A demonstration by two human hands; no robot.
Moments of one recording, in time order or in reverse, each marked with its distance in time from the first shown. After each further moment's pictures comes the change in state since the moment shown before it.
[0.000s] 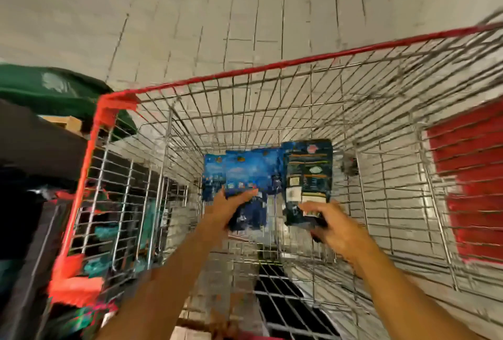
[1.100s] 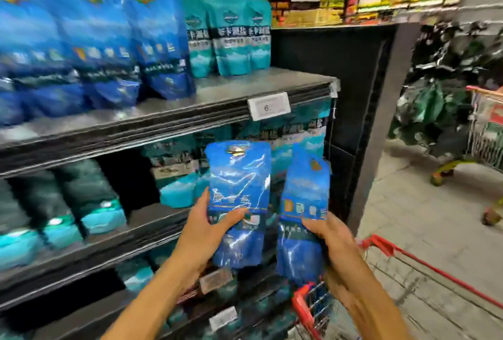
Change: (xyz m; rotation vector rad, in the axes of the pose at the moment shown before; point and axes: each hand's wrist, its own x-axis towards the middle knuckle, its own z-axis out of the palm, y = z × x) left_hand -0.558 0.039 -0.258 -0.233 0.966 1.024; right_hand -0.371 0.113 0.357 -0.471 -1.183 -0.586
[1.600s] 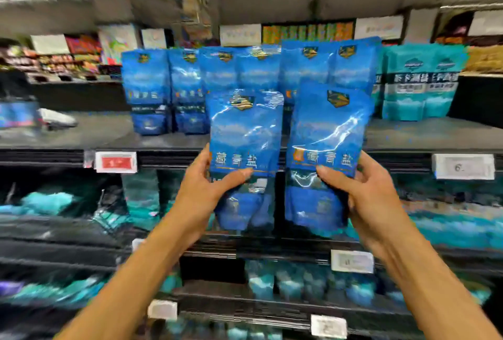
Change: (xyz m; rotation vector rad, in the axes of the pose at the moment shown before) left_hand -0.059 0.124 -0.194 0.043 0.455 0.335; right_hand 0.027 -0.053 0.238 -0.043 -0.568 -0.191
